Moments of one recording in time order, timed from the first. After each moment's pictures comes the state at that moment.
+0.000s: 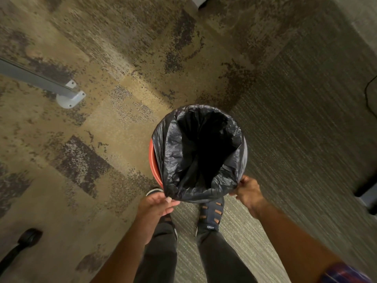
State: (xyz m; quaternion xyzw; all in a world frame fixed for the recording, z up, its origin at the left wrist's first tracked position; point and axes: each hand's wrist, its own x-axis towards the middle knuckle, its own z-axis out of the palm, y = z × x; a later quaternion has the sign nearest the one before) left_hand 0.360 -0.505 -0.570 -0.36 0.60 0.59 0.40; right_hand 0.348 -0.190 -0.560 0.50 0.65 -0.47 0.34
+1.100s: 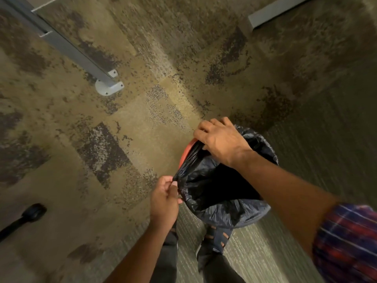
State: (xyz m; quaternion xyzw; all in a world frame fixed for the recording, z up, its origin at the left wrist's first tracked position) left_hand 0.308 -0.506 -0.572 -0.38 0.70 0.58 0.17; right_hand 0.114 -0.329 -0.525 -0.34 0.92 -0.01 0.20
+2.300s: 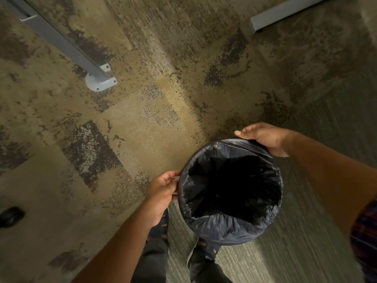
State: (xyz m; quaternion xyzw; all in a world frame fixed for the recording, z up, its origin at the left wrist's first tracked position) left_hand 0.262 -0.515 -0.602 -0.40 0.53 0.67 0.33; right_hand 0.062 -0.227 -0.539 0.25 0.69 -0.43 0.53
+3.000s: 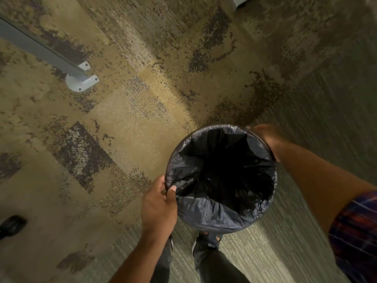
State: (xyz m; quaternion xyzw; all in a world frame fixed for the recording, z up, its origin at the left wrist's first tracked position) left_hand 0.296 -0.477 -0.537 -0.32 0.80 0.44 0.24; right_hand 0.123 -0.173 -0.590 0.37 0.80 -0.36 0.32
